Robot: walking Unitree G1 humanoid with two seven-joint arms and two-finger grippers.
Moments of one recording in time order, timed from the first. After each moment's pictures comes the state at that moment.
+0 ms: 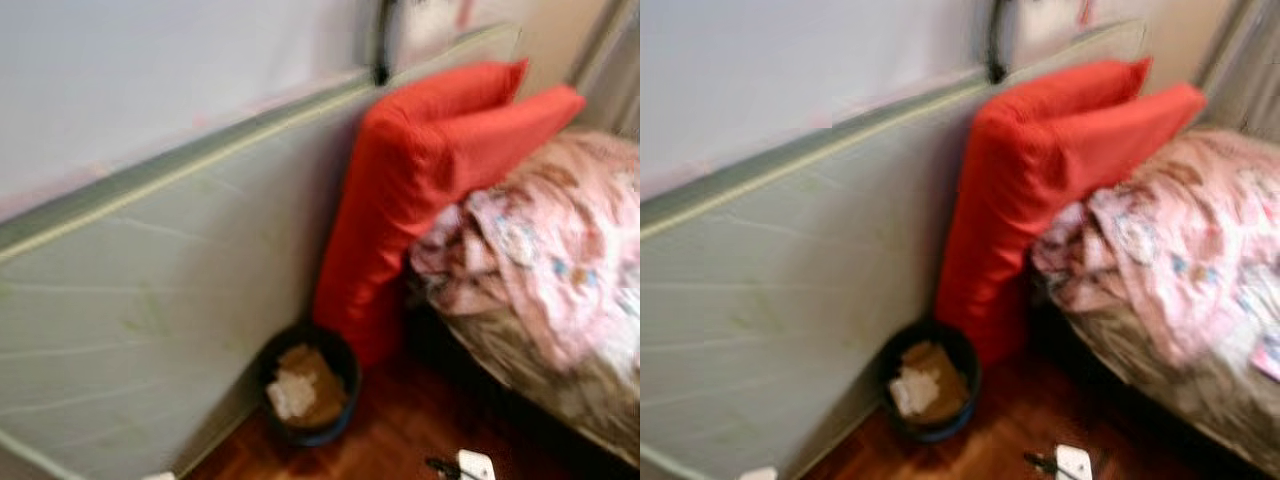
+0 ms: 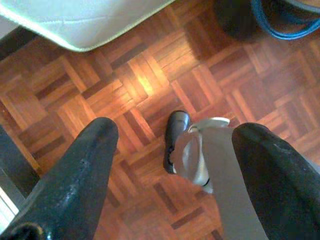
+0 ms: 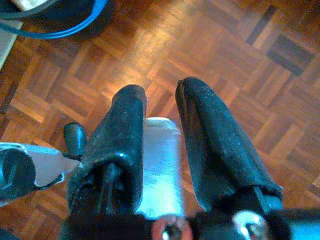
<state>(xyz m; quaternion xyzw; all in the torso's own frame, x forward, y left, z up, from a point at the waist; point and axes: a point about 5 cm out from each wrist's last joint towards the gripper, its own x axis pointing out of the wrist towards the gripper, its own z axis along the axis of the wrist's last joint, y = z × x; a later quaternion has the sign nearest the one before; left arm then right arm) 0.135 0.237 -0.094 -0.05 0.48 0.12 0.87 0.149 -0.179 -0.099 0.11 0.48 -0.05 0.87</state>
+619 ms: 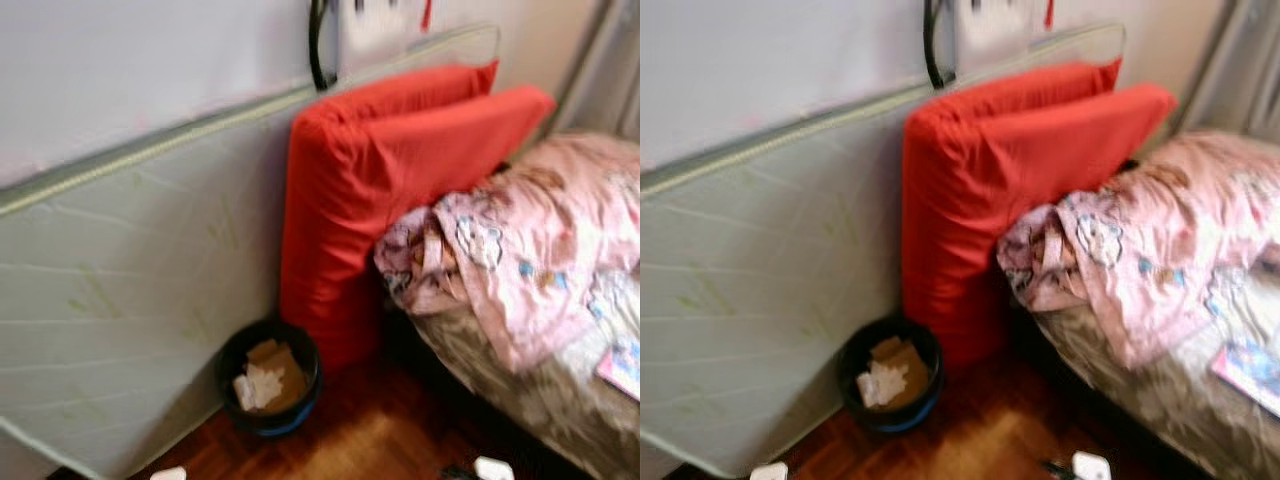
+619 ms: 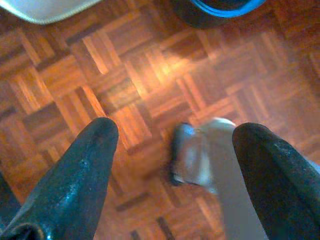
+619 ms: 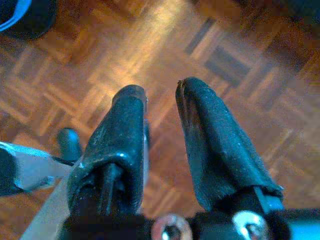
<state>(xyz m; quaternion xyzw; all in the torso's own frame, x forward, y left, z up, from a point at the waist) 0.140 0.225 -0.095 -0.06 0.47 0.11 0.87 0.142 -0.197 -0.099 0.10 0.48 -0.06 0.87</state>
